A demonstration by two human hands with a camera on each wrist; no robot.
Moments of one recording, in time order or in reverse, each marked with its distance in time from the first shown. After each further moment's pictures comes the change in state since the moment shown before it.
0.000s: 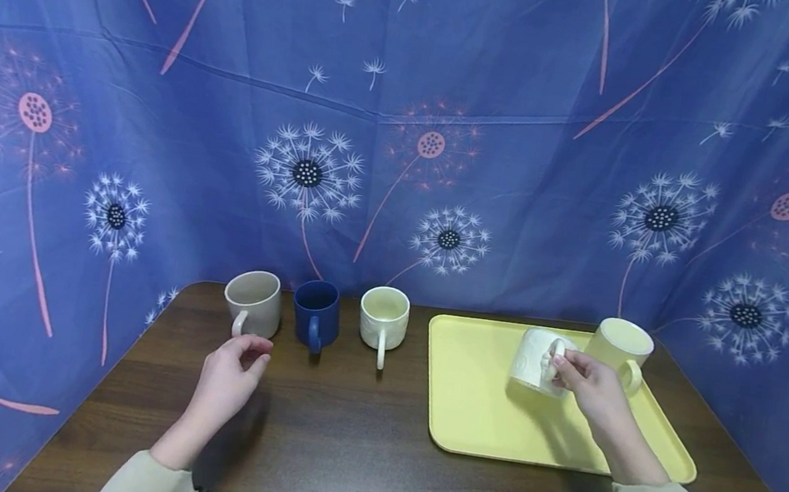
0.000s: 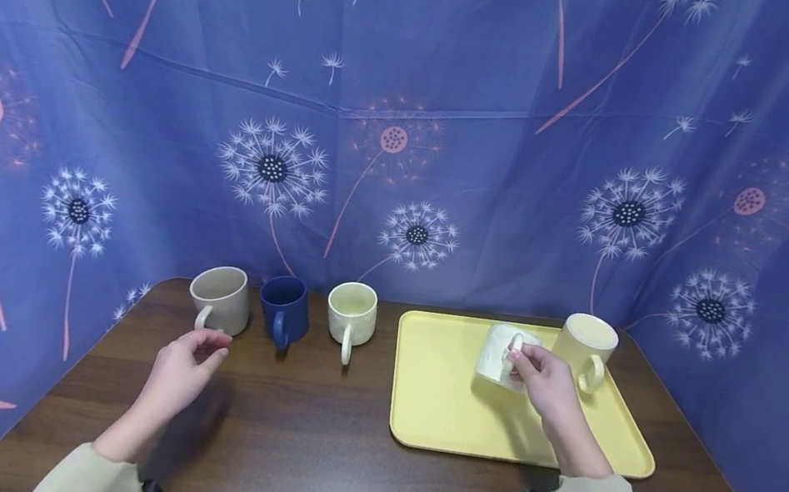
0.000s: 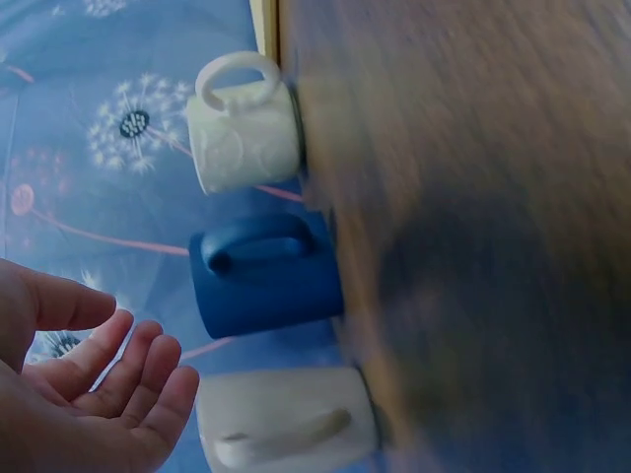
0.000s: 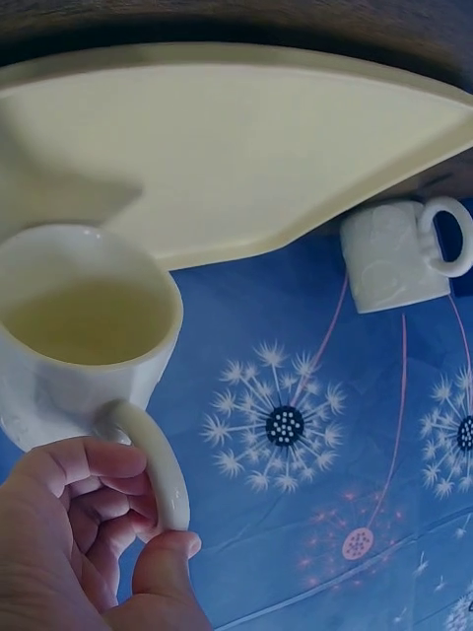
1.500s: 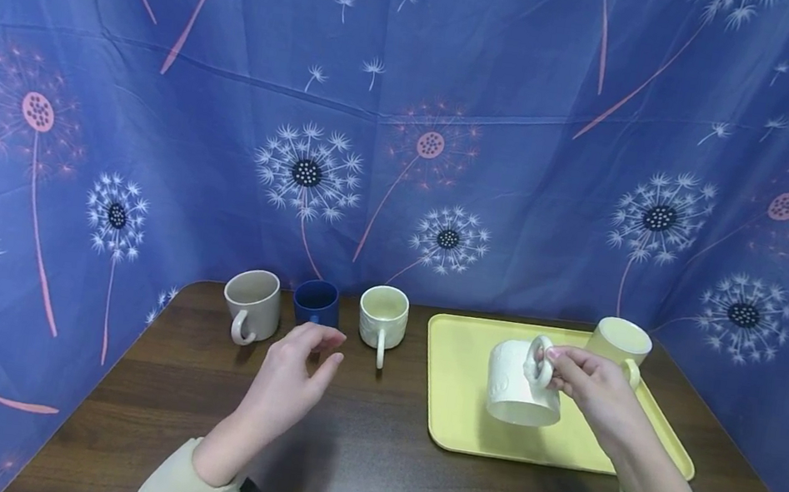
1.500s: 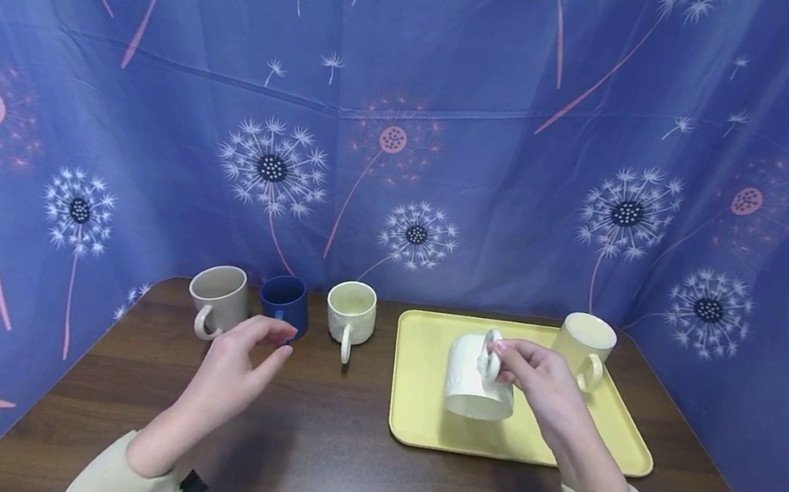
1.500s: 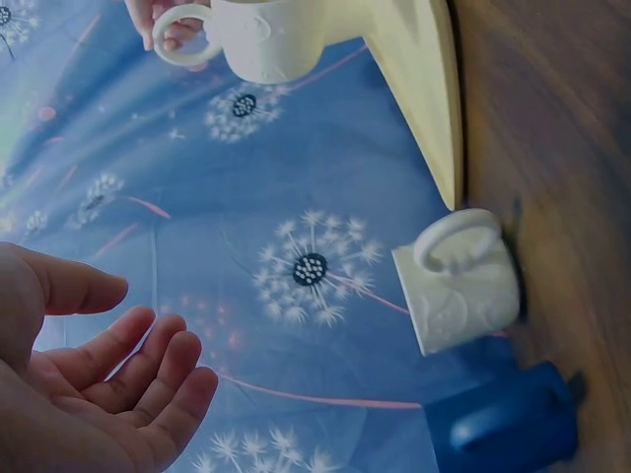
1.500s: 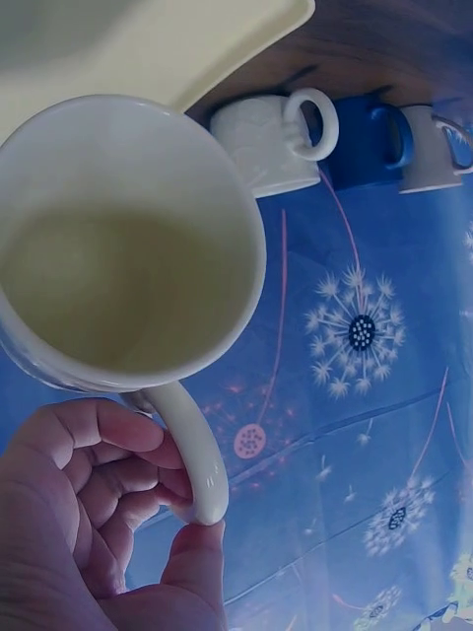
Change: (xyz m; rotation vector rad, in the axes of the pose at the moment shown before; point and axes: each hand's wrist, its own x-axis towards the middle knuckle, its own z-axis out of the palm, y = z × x) left_hand -0.013 0.113 0.007 -0.061 -0.043 0.307; right_hand -0.032 -0.055 -0.004 0.250 -0.184 -0.053
